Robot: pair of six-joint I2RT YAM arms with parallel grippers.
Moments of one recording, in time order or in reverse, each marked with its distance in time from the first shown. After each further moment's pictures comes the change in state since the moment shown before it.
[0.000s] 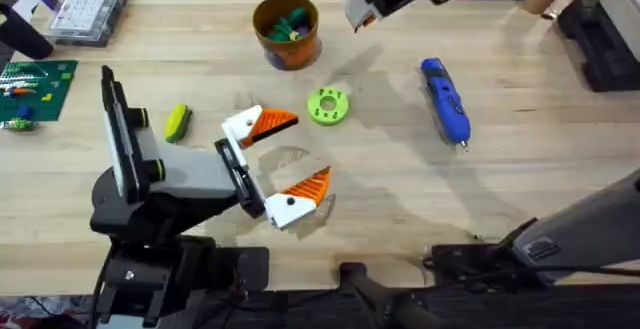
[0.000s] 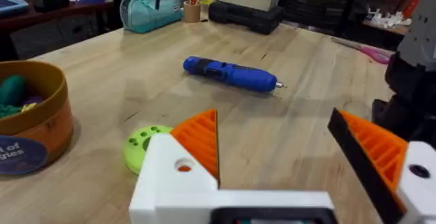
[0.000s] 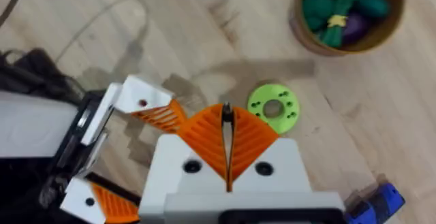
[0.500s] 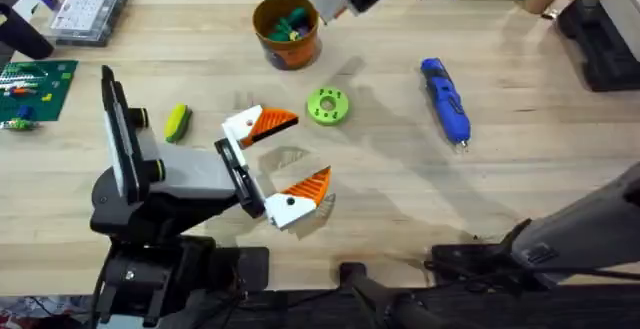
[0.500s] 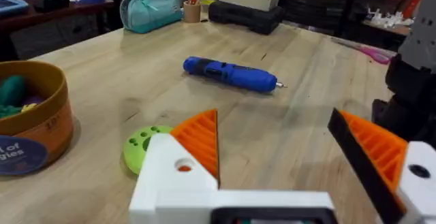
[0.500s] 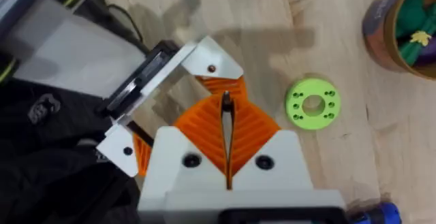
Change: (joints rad) left arm 0.000 0.000 0.000 0.000 0.000 0.000; right arm 0.122 0.015 0.141 -0.044 0.000 -0.022
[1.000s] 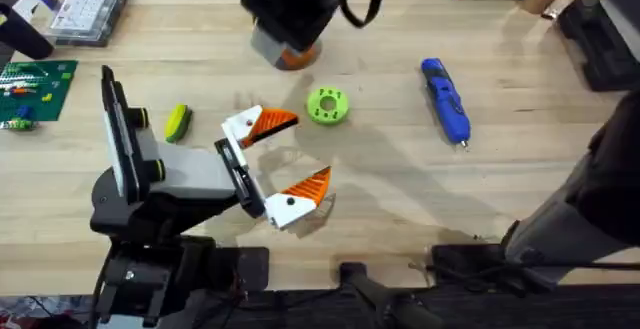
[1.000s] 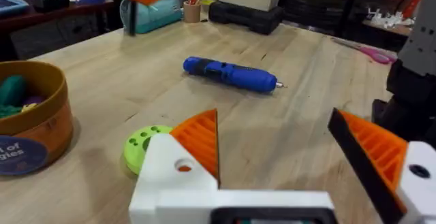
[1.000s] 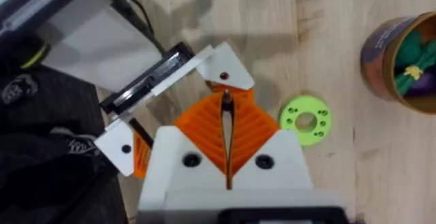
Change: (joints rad) left arm 0.000 0.000 0.000 0.000 0.000 0.000; right arm 0.180 0.126 0.146 -0.070 -0.036 -0.054
